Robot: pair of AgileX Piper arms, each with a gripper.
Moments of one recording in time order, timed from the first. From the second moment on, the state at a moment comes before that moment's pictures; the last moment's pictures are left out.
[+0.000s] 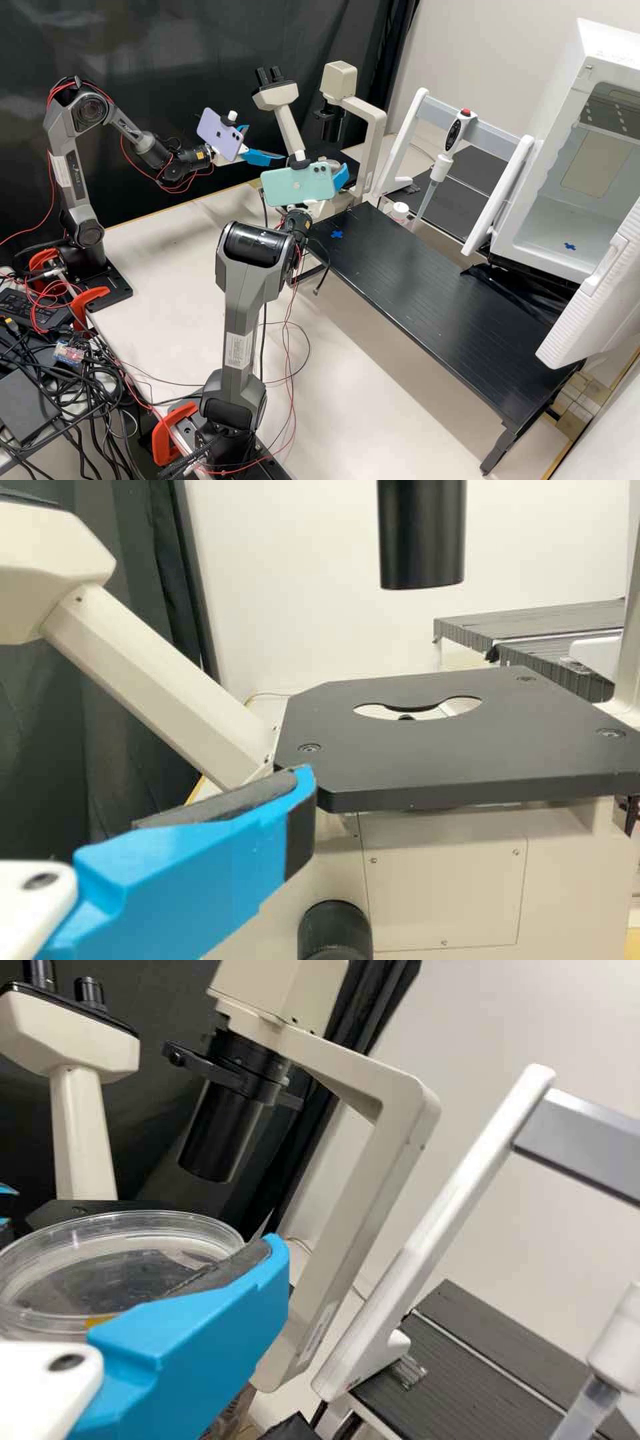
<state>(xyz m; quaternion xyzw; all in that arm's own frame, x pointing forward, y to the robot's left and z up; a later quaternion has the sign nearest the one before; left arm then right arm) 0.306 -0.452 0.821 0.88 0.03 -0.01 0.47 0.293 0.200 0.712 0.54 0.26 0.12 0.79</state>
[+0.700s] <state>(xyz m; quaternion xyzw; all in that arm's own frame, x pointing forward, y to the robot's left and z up) 0.306 -0.452 0.821 0.88 0.03 -0.01 0.47 0.320 0.235 0.679 0.54 0.30 0.09 0.78</state>
